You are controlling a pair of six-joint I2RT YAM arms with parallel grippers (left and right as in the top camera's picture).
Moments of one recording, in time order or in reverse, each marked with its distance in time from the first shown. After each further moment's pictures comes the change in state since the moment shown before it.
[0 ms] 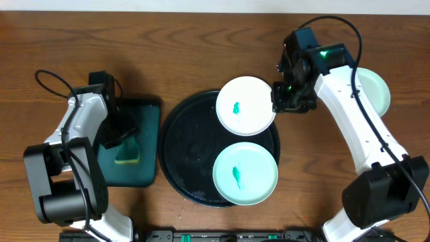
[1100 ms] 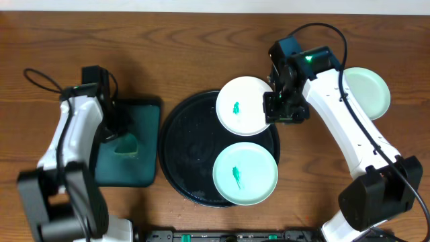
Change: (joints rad) left arm -0.002 -0.147 0.021 -0.043 0.002 -0.002; right arm 0.082 0.000 -0.006 -0.111 0.029 0.069
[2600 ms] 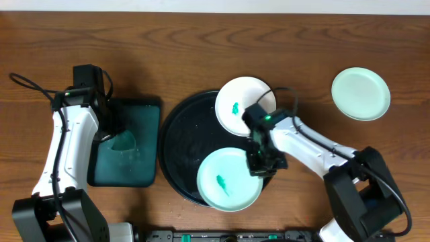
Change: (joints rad) left arm 0.000 -0.107 0.000 -0.024 0.000 -0.003; right arm 0.225 -0.027 -0.621 0.428 -0.085 0.069
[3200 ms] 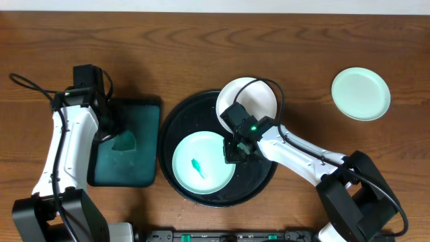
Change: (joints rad) left arm 0.000 0.000 0.000 -0.003 0.025 0.004; right arm 0.108 0.000 -0.003 0.371 0.048 0.232
